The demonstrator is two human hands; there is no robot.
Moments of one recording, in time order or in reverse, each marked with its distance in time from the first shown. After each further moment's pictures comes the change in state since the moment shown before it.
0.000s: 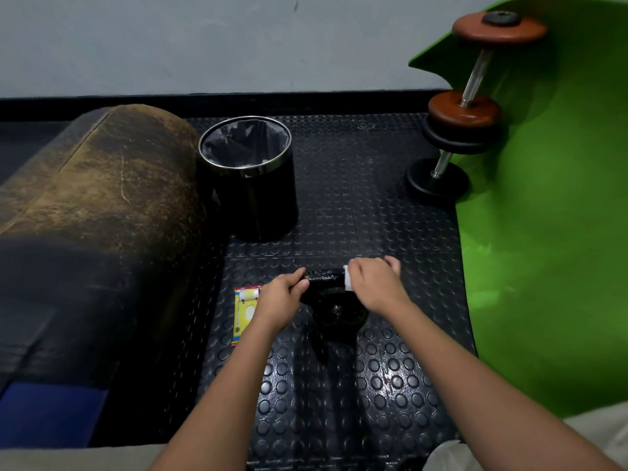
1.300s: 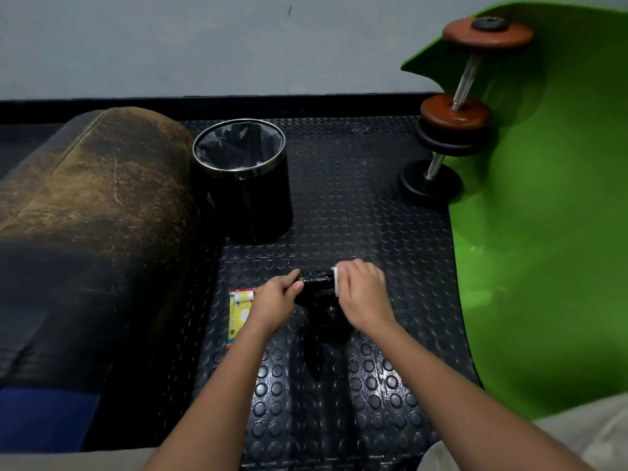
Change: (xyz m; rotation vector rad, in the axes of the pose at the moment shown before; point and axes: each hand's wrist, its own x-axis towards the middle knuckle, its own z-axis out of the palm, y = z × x) left_hand 0.000 0.001 0.000 0.025 0.022 0.017; right_hand -0.021 0.001 0.029 0.097 0.226 -0.073
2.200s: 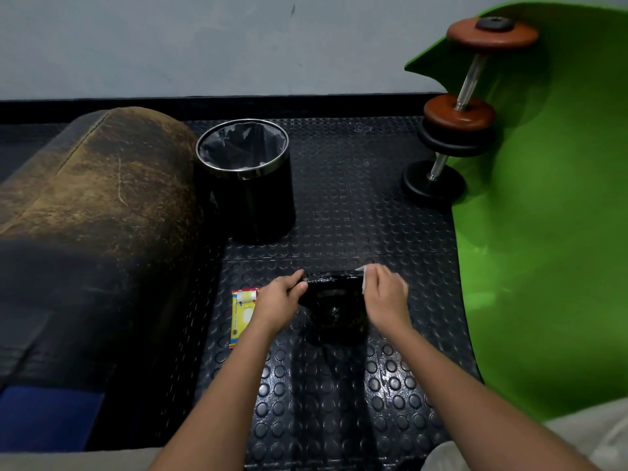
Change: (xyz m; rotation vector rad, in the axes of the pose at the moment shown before) left_hand -0.001 -0.001 0.000 -0.036 -0.027 0.000; right_hand -0.003 0.023 -0.006 0.146 0.060 0.261
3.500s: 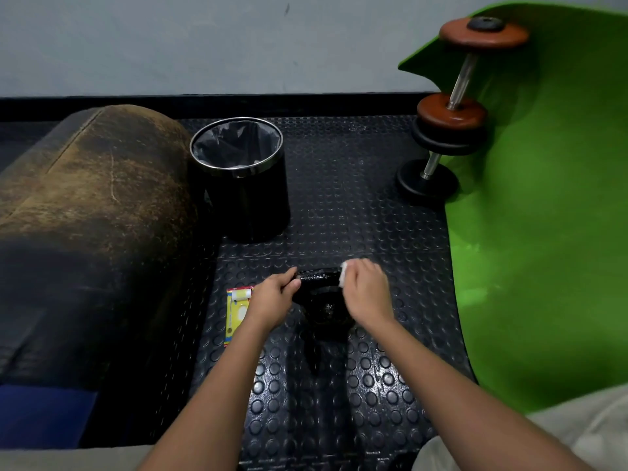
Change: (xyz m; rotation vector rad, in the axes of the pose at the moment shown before) left_hand 0.000 0.001 0.001 -0.004 0.009 -0.020; right_hand -0.003 -0.025 0.002 -0.046 -0.028 -0.080
